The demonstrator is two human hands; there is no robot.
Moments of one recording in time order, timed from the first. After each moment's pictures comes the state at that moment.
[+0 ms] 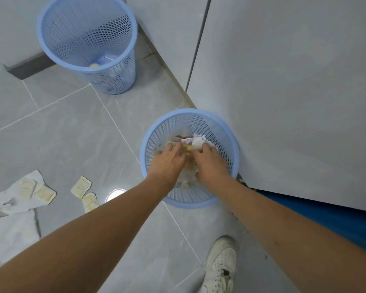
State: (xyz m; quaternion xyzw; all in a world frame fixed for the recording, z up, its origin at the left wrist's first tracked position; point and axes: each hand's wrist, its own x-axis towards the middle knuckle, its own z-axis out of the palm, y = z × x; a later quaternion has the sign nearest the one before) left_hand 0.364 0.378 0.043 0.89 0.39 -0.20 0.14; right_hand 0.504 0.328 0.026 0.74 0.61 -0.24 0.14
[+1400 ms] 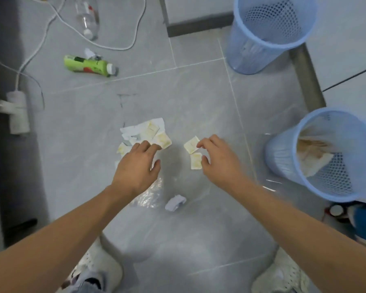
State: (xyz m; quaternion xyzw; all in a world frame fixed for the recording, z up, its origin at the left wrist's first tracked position) left_hand -0.086 0.304 0.075 0.71 0.65 -0.02 0.26; right_hand 0.158 0.324 0.056 0.61 0.73 -0.31 -0.07
